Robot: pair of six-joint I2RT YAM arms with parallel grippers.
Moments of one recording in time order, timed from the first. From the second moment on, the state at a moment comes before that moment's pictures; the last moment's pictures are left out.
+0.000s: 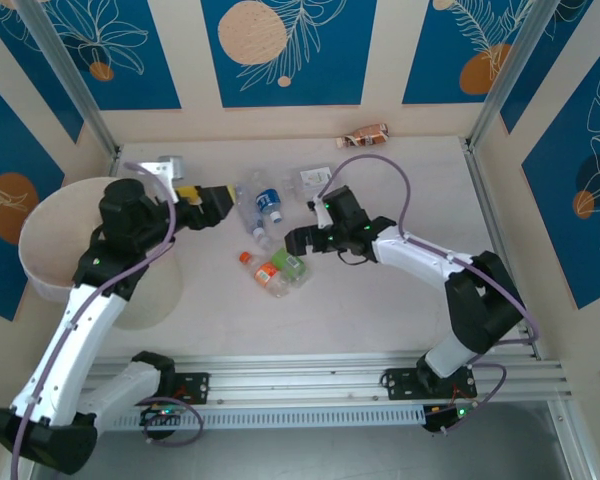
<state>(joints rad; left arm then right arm) -0.31 0.95 1.09 -0.39 0.36 -0.46 0.63 1.59 1.04 -0.31 -0.23 0.36</state>
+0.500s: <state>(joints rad) -0.34 1.04 1.08 -0.35 0.27 -0.45 0.74 1.79 1.09 -0.38 -0.12 0.25</state>
